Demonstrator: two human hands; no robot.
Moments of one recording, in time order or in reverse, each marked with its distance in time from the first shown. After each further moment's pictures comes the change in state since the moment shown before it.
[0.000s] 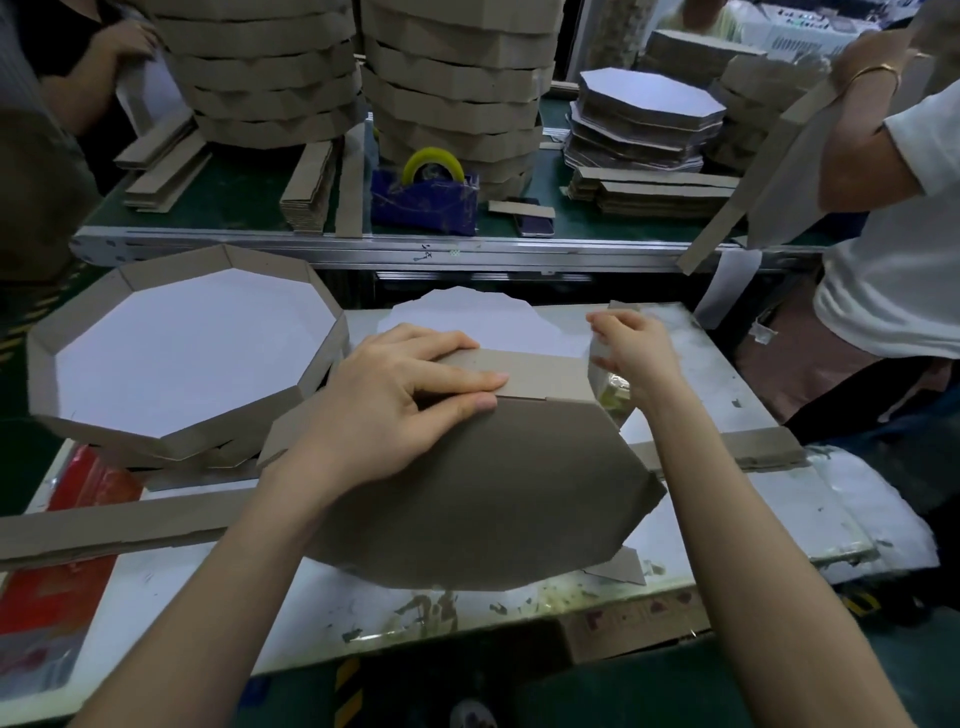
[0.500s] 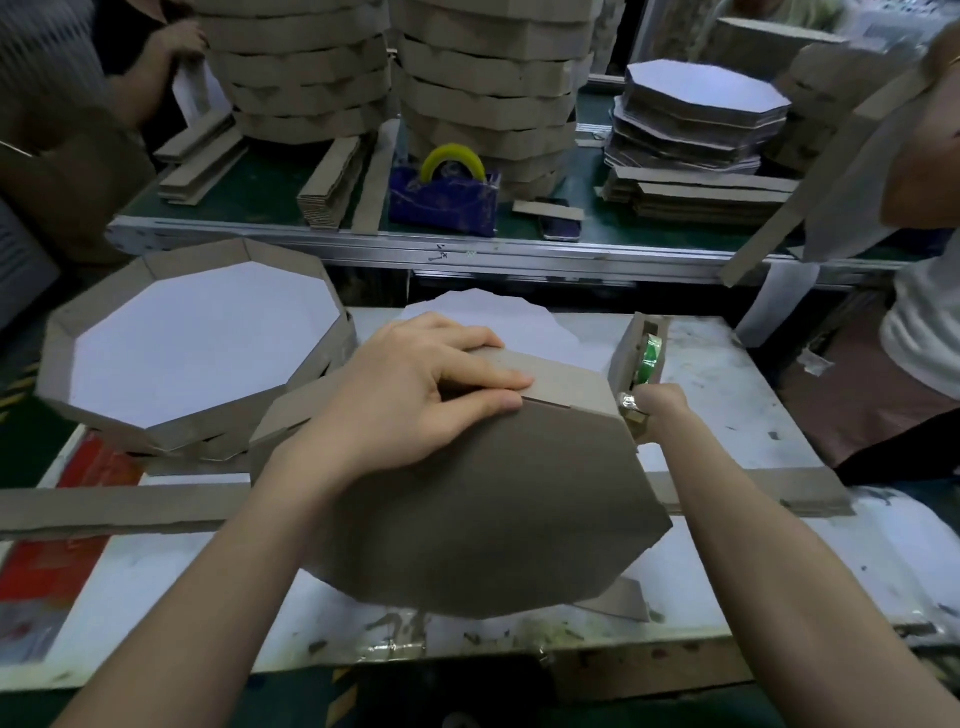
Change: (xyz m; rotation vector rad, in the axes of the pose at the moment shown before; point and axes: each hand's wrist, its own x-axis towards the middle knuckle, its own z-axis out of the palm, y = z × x) left_hand 0.046 0.024 0.026 0.109 -0.060 -0.027; right_hand 0.117 0.105 -0.026 -0.290 0.046 0.479
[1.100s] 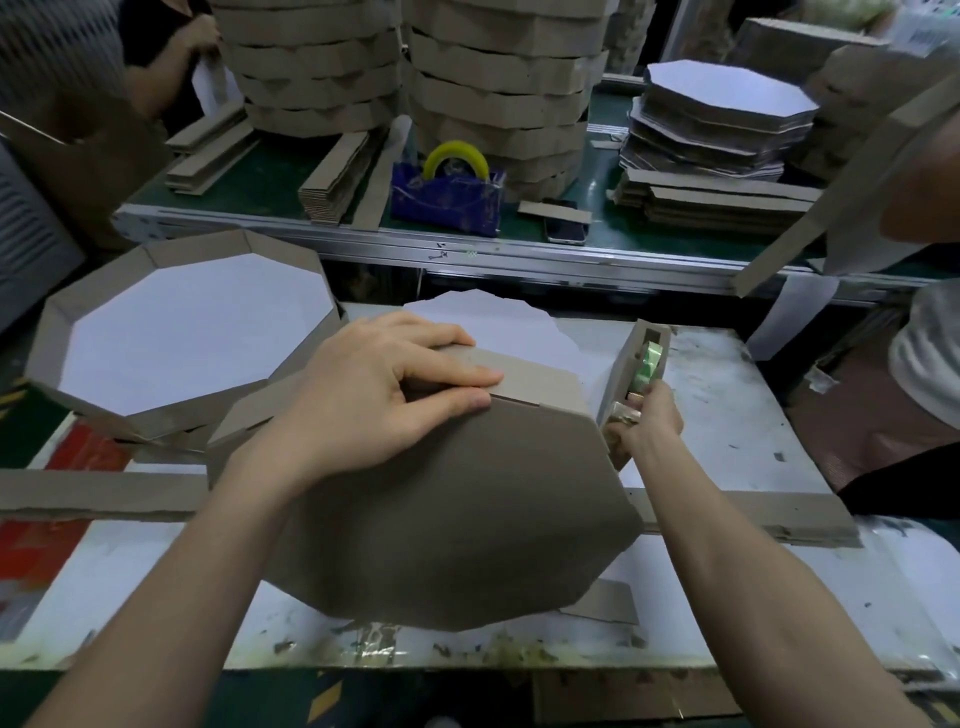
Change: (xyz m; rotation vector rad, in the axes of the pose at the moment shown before) left_hand 0.008 -0.001 0.014 0.052 0.067 -0.065; right_hand 0.007 0.004 0.010 0.856 0.027 0.155
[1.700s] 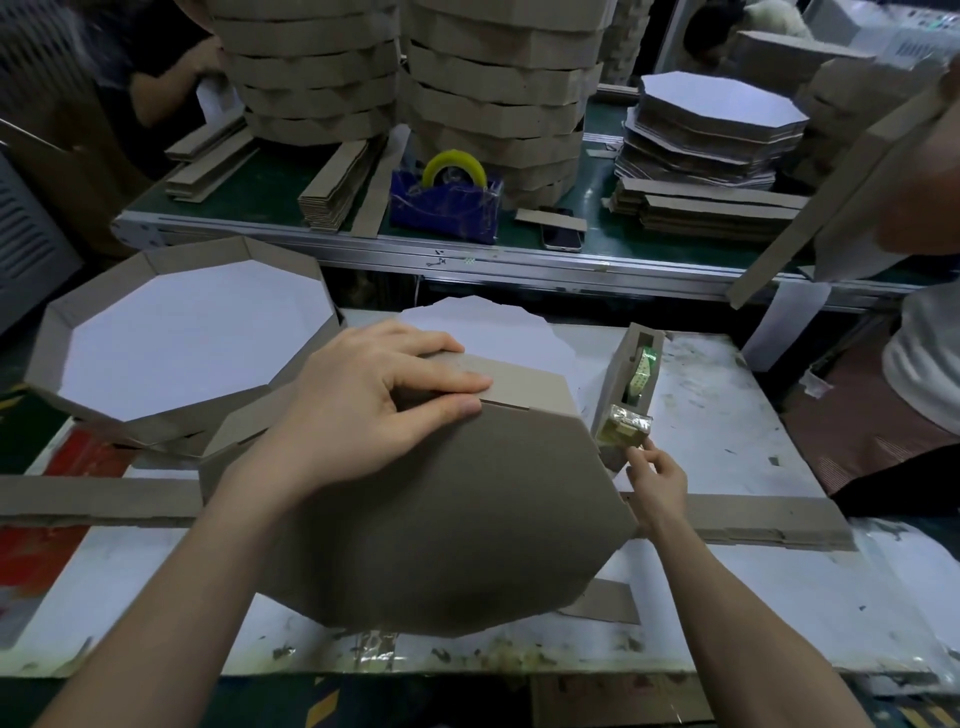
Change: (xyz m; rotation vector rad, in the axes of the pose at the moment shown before) left_hand -0.007 0.001 -0.002 0.008 0.026 -0.035; right_hand 0.009 0.060 -0.075 -0.468 -0.149 -0.362
